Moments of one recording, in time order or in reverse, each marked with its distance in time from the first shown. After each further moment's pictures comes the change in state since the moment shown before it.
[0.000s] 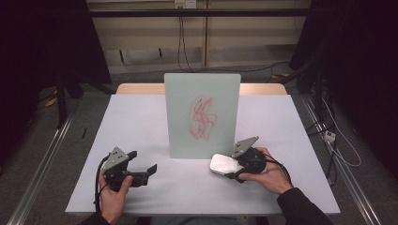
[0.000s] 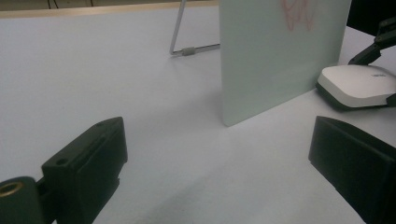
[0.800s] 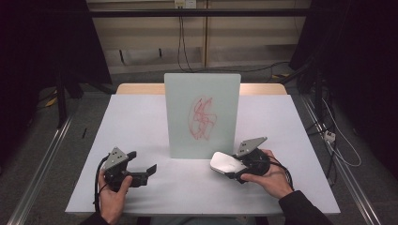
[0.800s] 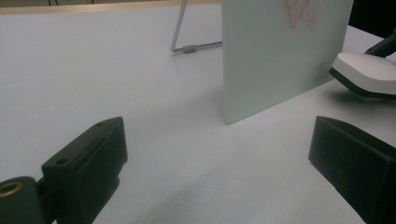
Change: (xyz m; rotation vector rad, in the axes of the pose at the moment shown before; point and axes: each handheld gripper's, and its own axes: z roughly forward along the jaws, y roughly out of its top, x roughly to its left) left arm 0.001 -0.001 0.000 -0.001 0.000 -0.013; right arm 0.009 -0.003 -0.015 -0.094 -0.016 0.095
